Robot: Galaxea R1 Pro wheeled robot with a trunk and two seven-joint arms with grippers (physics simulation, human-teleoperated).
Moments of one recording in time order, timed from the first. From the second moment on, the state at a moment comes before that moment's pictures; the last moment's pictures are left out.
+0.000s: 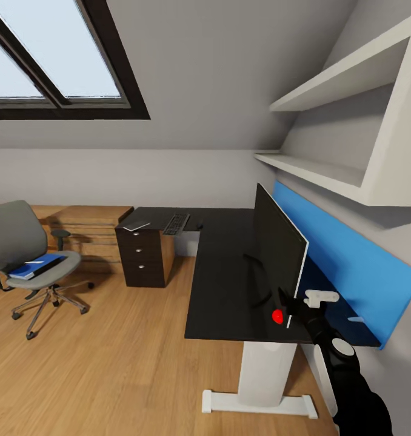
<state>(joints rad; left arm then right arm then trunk) 0.01 -0.05 0.22 -0.47 0.22 -0.32 0.06 -0.34 0.05 -0.24 -1.35 0.07 0.15 0.16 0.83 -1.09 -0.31</state>
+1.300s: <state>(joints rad) 0.01 -0.05 0.22 -0.47 0.22 -0.32 0.06 -0.34 0.05 -0.24 -1.34 0.07 0.15 0.16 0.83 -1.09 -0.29</state>
